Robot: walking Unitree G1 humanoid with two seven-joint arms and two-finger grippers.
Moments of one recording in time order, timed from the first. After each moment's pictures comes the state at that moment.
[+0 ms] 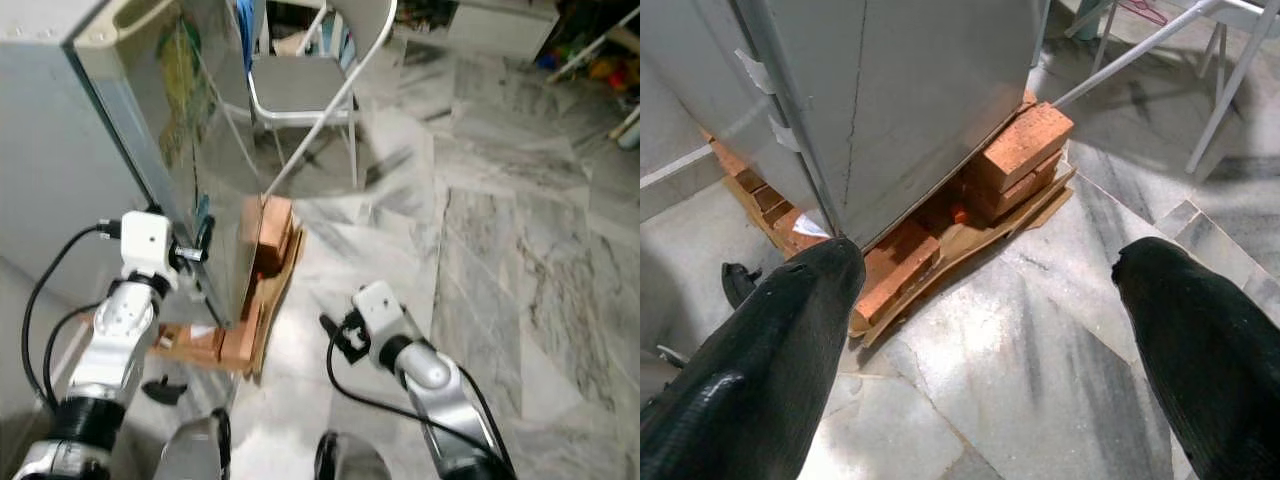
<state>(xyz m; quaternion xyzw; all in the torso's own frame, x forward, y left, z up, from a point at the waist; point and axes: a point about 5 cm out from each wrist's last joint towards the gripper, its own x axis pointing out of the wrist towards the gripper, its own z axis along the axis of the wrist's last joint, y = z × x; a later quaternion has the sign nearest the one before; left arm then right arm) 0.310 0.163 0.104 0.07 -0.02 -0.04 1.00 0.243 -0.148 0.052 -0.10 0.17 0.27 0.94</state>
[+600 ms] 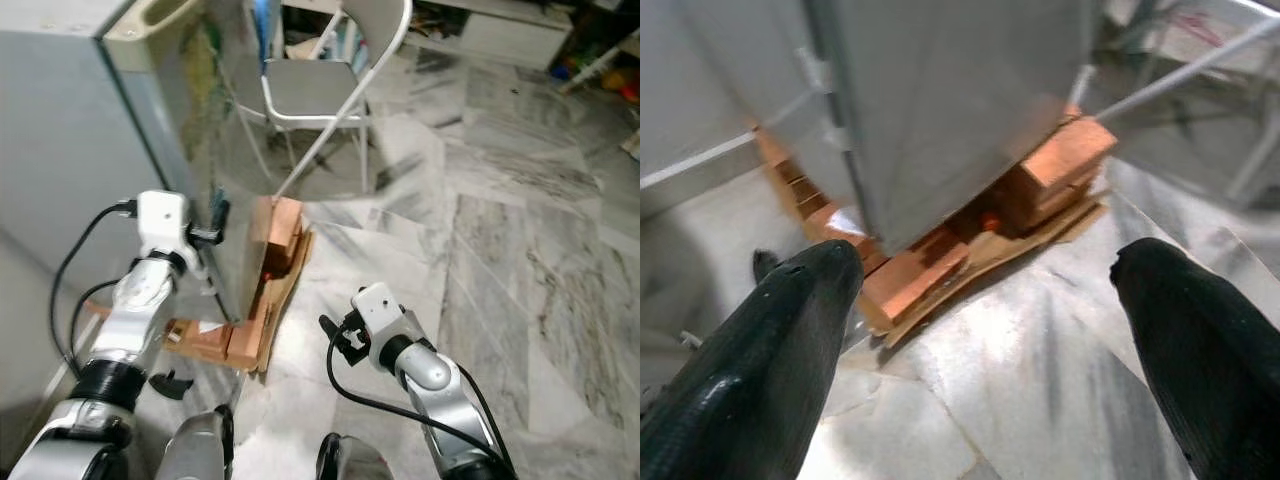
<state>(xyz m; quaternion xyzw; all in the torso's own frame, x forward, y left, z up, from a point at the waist) 0.341 0.104 0.118 0.02 -0.01 -0.12 0.99 0.243 -0.147 0.047 -0.10 0.18 0.28 0.94</state>
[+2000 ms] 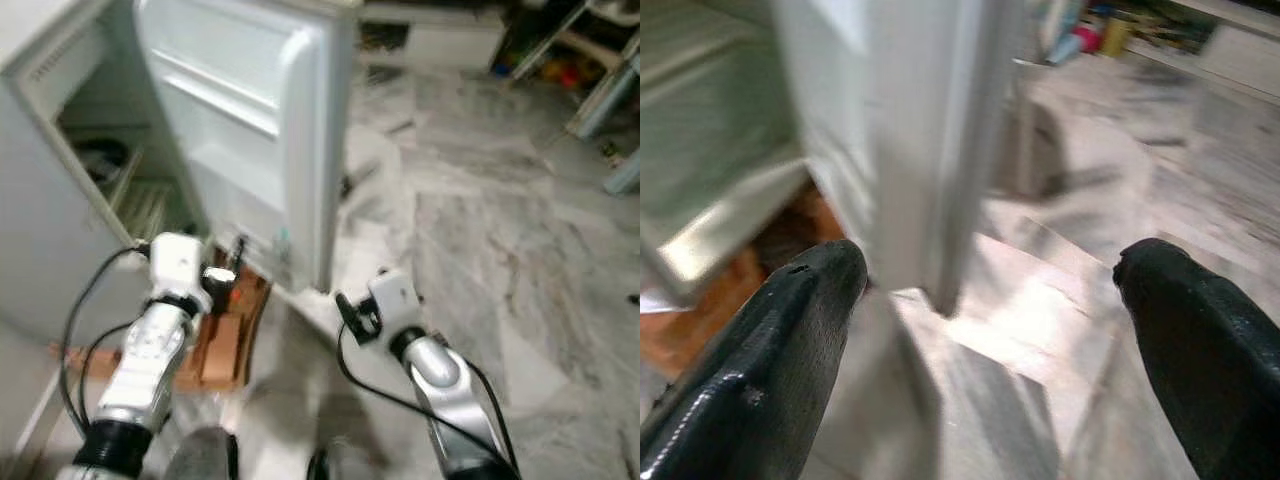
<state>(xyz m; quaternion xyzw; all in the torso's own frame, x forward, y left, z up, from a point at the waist) 0.300 0.110 0.111 0.06 -0.06 -0.12 0.99 0.252 -0.158 0.068 -0.09 0.11 0.19 0.97</state>
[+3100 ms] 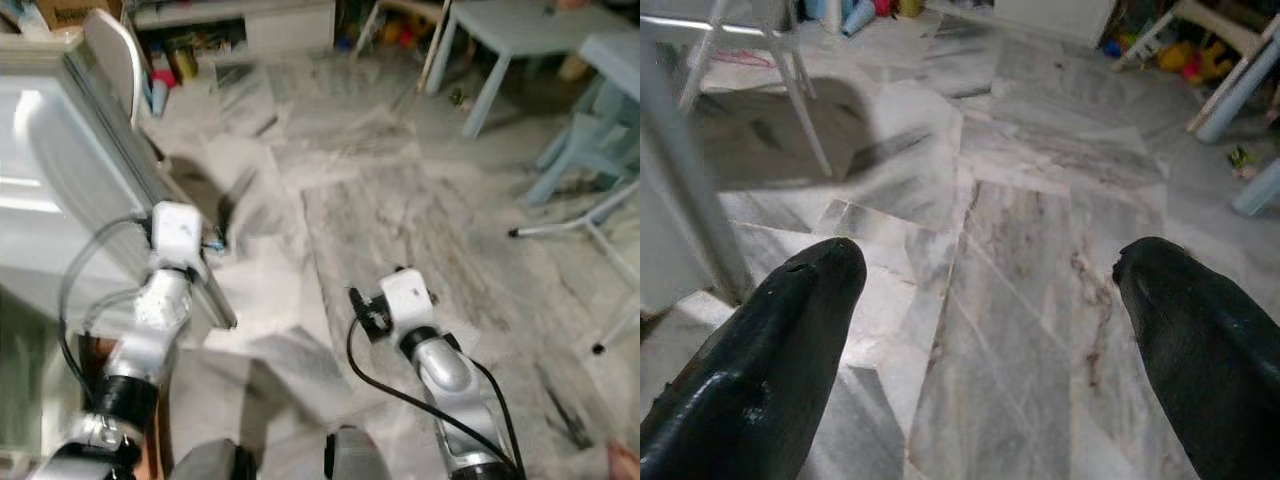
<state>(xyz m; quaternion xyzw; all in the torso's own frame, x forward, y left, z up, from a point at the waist) 0.314 0.118 0.087 0.10 0.00 -0.04 0.99 0.253 -0.160 0.064 -0.10 0.09 0.17 0.98</state>
